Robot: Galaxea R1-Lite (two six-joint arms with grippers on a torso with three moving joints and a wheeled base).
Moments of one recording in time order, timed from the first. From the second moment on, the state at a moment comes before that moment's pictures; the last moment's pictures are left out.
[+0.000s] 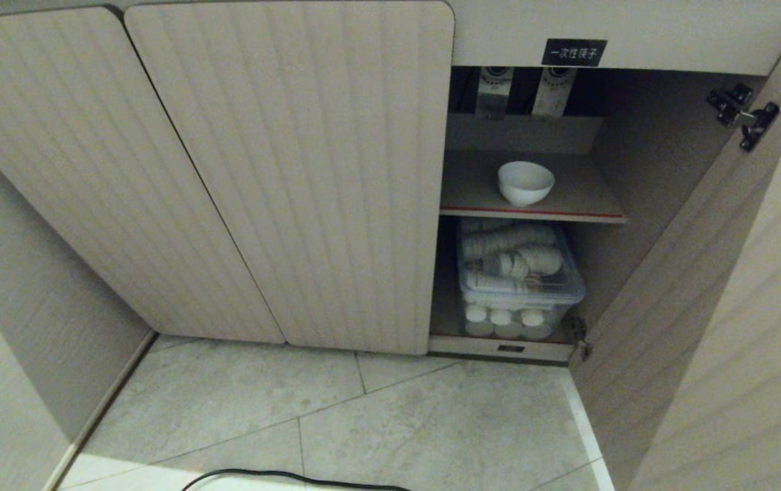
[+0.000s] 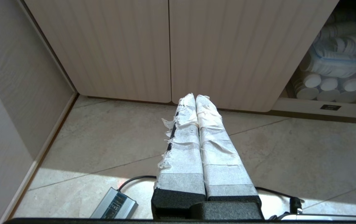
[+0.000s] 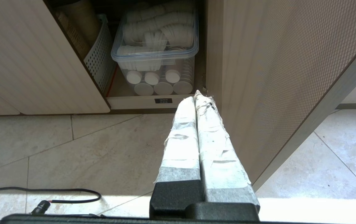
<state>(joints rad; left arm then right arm) 0.00 0.00 0.00 0.00 0.00 -0.03 0.00 0.00 0.00 -0.01 -0.06 0.09</state>
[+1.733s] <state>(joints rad) 0.00 0.00 0.00 0.00 0.00 -0.03 0.00 0.00 0.00 -0.01 -0.06 0.09</state>
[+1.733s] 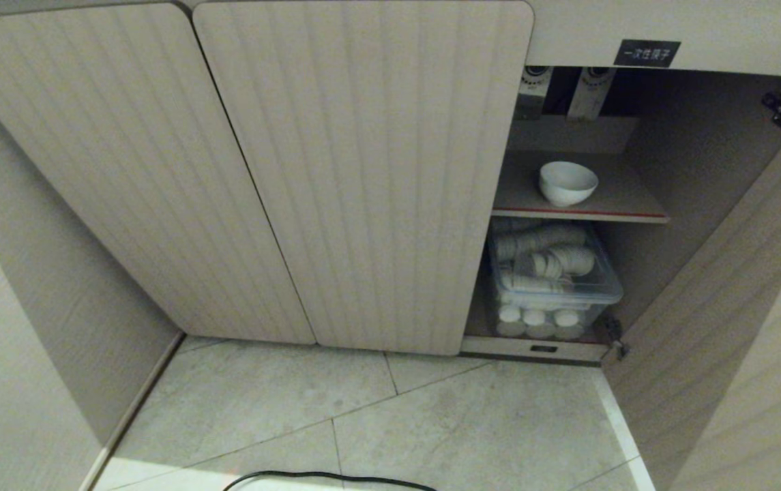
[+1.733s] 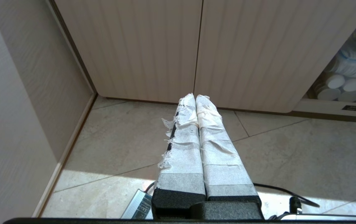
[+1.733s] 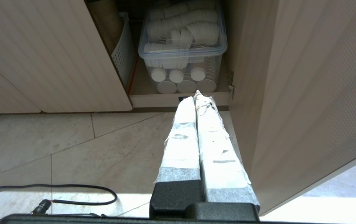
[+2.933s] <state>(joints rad) 0.00 0.00 0.00 0.00 0.00 -0.03 0.00 0.00 0.00 -0.01 -0.06 0.09</state>
